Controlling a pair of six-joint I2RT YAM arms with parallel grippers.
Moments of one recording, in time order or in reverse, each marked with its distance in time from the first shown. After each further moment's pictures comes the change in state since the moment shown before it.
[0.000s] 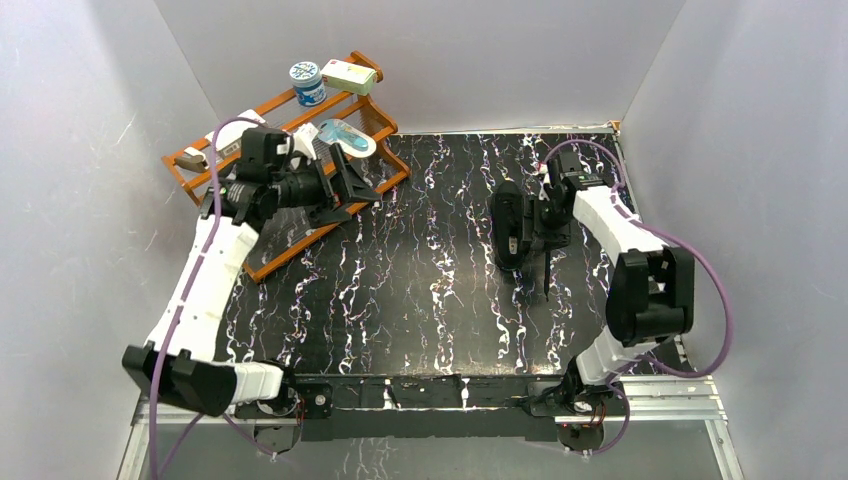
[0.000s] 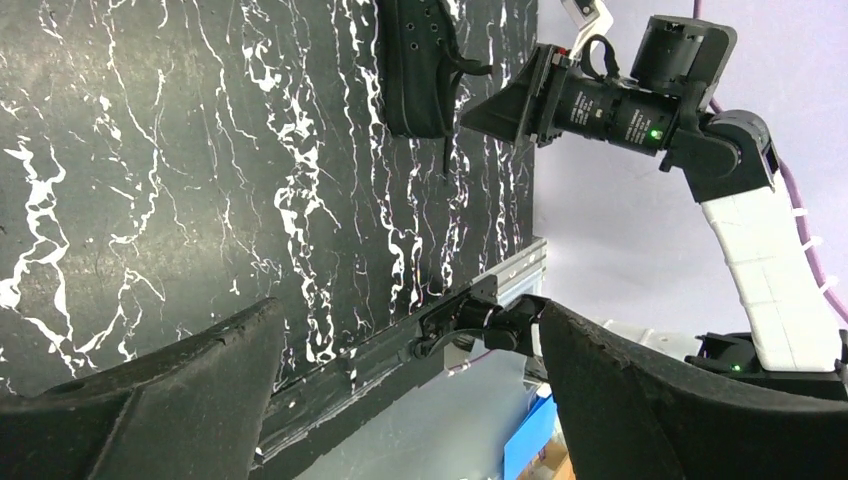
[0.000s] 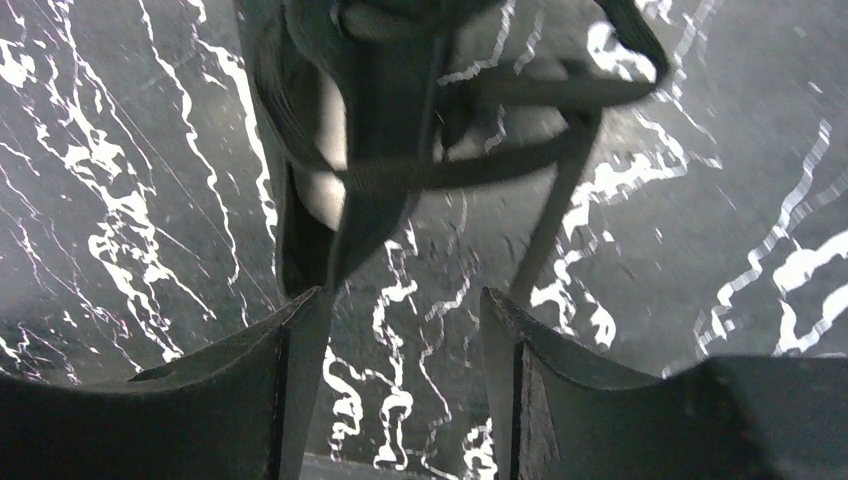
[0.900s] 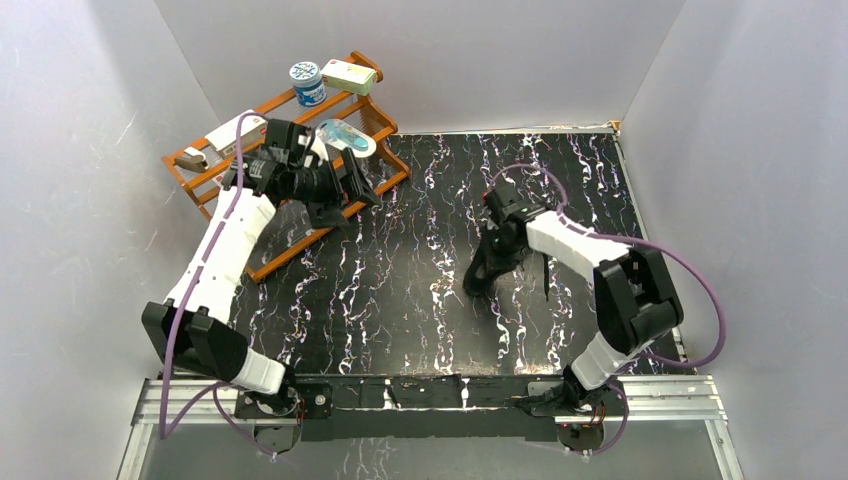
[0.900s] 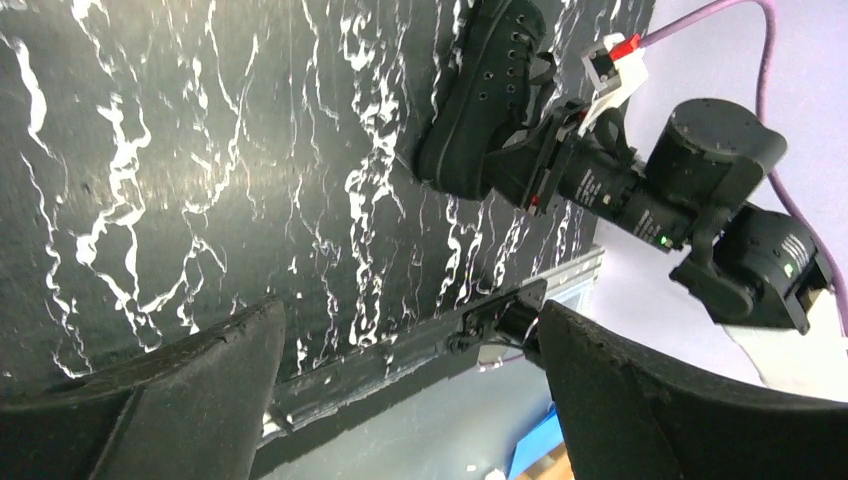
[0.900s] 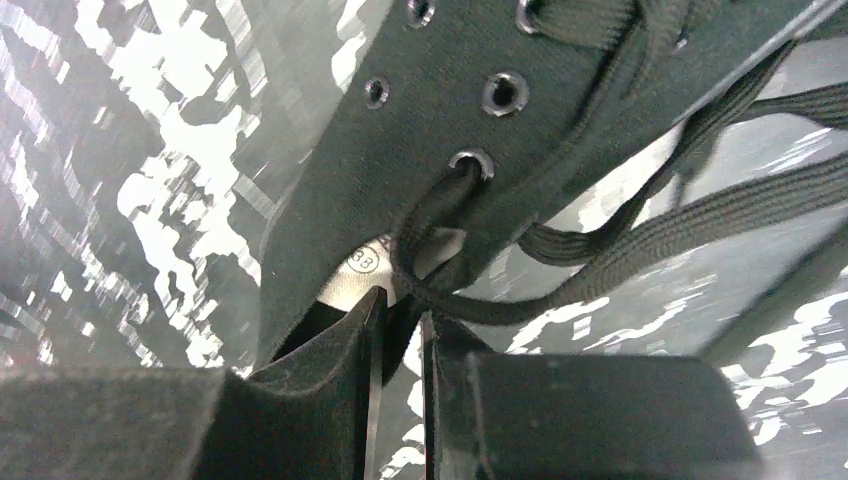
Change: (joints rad) left arm -0.035 0.219 0.162 -0.161 -0.132 0.045; right arm 0.283 0.042 -0.146 0.209 0.049 0.123
